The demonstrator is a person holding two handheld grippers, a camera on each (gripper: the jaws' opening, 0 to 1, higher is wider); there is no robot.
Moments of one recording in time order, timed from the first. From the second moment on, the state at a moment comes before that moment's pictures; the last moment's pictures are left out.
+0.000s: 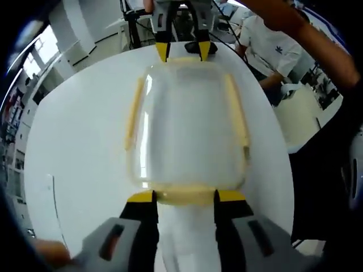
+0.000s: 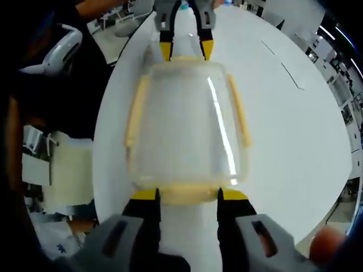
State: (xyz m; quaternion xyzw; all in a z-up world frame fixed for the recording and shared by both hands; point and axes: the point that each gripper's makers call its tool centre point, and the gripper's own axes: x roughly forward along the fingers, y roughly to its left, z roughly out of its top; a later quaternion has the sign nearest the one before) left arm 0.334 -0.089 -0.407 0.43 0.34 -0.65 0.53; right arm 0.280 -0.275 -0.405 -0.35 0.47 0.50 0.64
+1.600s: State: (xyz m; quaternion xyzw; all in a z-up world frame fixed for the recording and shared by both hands) left arm 0.348 -0.088 -0.294 0.47 0.30 -0.64 0.53; right arm 0.287 -0.270 -0.304 -0.35 0.44 0.47 0.68
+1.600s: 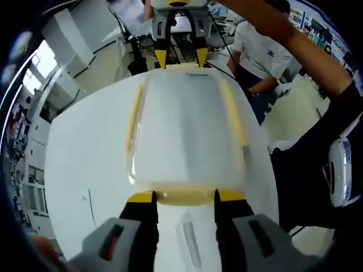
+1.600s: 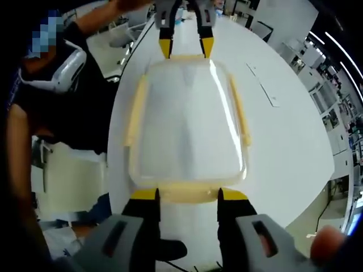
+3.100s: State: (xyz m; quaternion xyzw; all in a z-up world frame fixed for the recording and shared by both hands) left arm 0.364 0.012 -0.247 0.48 0.29 -0.65 0.52; right arm 0.295 -0.167 -0.235 -0.33 0.42 0.47 0.70
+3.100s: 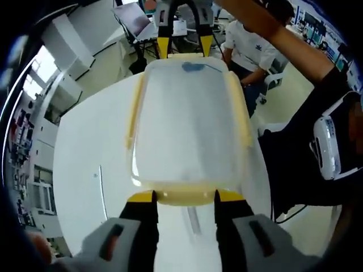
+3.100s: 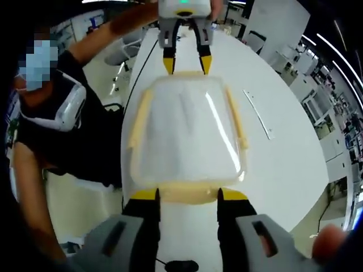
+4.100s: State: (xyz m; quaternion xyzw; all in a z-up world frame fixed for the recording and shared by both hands) left arm 0.390 0.133 -0.220 0.46 0.29 -0.61 0.58; right arm 0.350 -0.056 -0.219 -0.37 0.37 0.51 0.69
